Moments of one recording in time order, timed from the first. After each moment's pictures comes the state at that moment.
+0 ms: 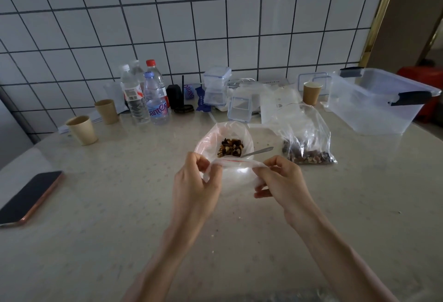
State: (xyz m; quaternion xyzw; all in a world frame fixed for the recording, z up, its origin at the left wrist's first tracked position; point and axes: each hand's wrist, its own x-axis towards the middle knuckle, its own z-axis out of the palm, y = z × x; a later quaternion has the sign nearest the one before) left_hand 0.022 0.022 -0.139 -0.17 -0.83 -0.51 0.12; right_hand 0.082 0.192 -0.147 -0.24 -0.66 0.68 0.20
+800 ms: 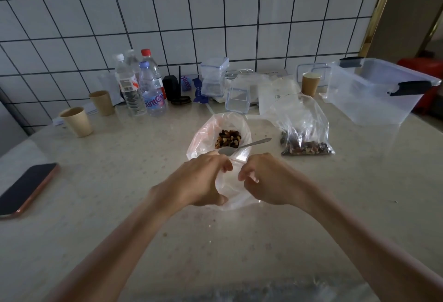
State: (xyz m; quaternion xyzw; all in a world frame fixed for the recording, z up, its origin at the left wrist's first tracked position) left_hand -0.014 0.018 -0.127 -0.42 -0.90 -0.12 -0.05; right_hand 0.084 0.196 -0.122 -0.01 -0.98 0.21 0.03
